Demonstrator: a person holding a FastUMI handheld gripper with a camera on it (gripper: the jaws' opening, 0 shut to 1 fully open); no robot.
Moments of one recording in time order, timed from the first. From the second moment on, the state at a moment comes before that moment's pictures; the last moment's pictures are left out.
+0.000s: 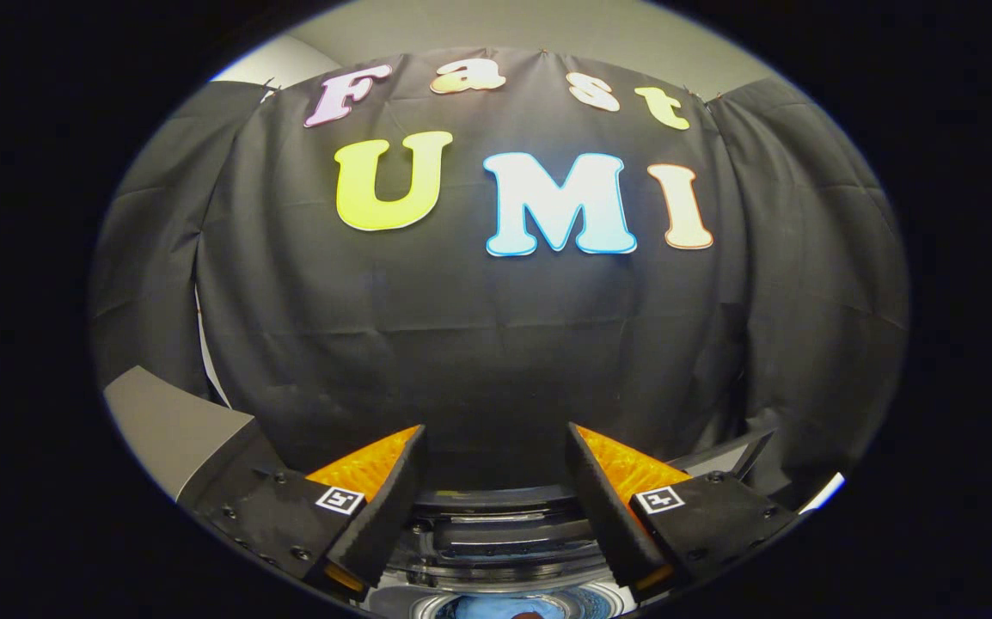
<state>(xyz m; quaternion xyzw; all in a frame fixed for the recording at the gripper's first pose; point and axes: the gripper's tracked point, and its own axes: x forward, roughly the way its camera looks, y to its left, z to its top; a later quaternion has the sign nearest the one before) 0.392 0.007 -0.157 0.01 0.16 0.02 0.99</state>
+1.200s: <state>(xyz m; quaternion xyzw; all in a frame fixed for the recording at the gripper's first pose) 0.255 -0.003 -0.168 0.01 0.09 0.05 0.99</state>
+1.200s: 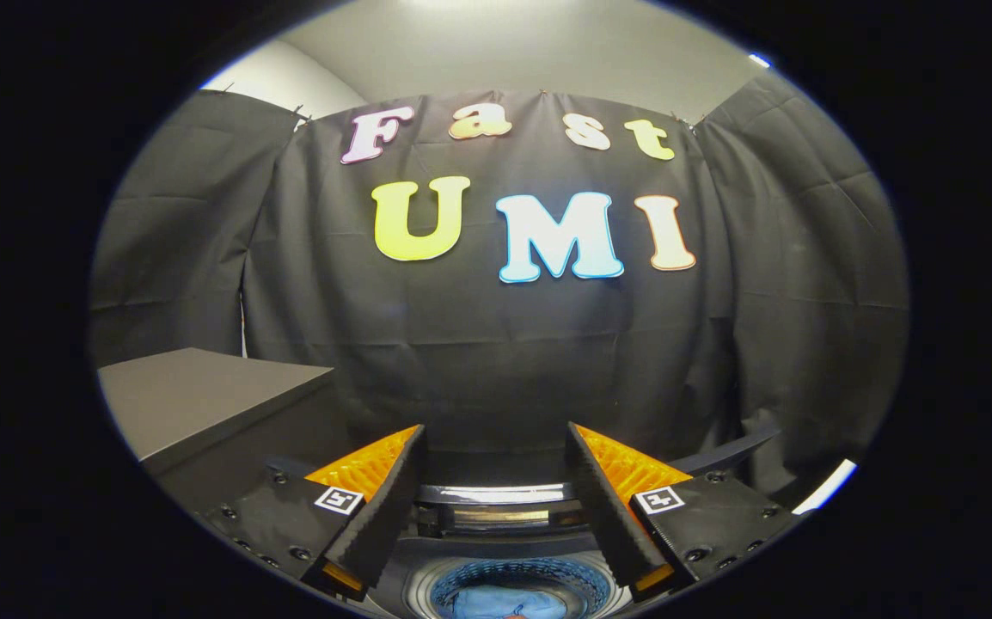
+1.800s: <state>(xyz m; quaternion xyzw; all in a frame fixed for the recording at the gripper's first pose) 0.183 -0.019 -0.241 0.00 0.14 0.06 0.99</state>
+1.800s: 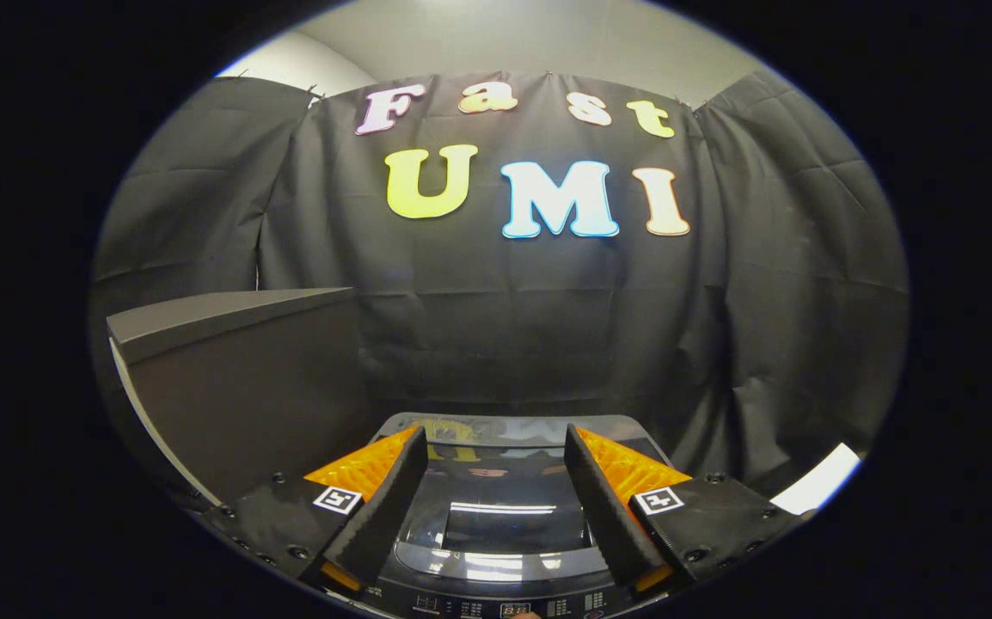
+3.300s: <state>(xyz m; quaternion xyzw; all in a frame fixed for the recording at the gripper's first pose) 0.010 -0.021 -0.078 0.00 0.05 0.04 1.00</state>
